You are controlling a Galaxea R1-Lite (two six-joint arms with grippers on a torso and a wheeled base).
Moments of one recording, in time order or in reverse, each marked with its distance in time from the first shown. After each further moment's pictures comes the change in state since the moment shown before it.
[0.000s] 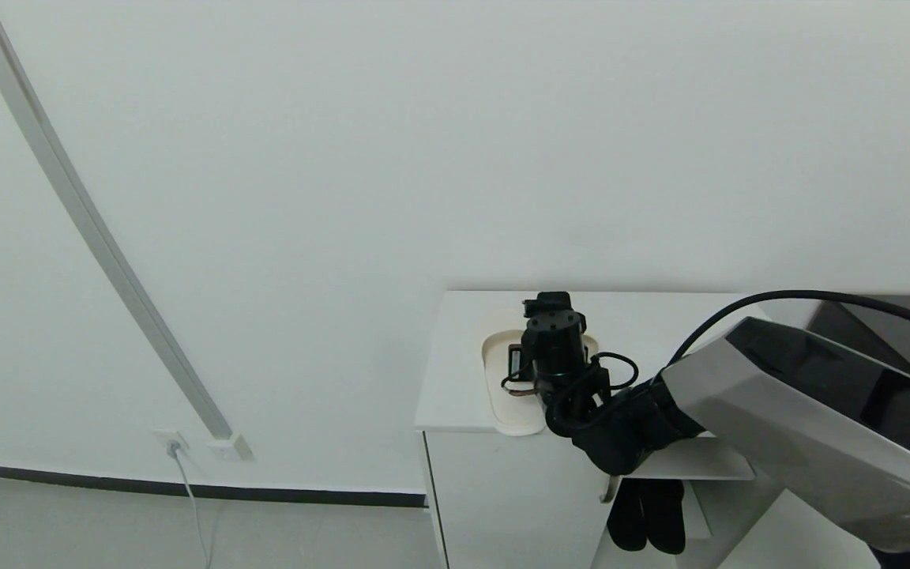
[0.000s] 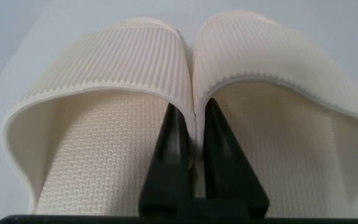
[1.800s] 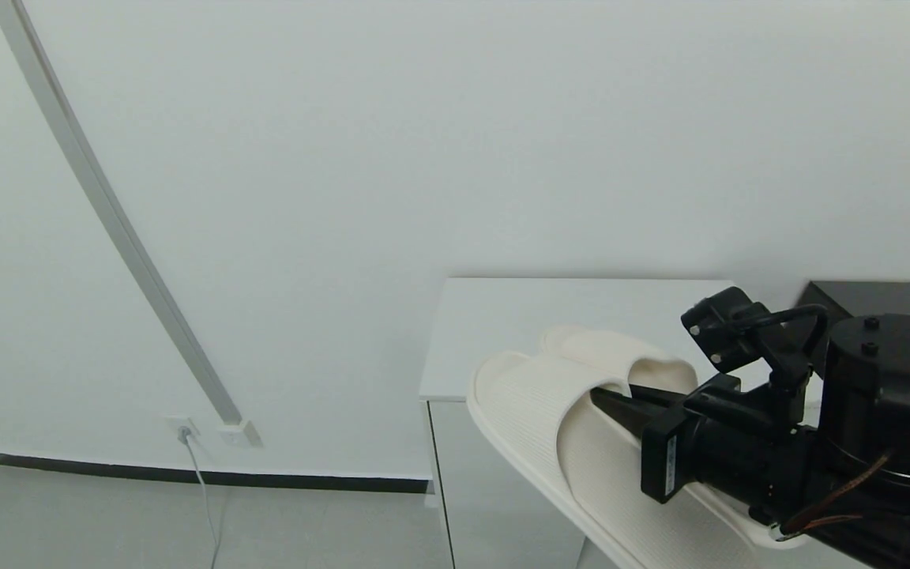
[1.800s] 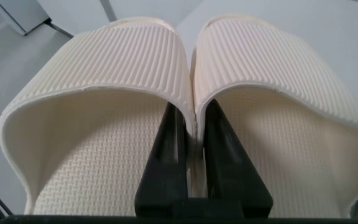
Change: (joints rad) left arm 0.000 0.000 0.000 0.001 -0.005 0.001; right arm 0.137 -0.882 0.826 0.042 0.431 -0.078
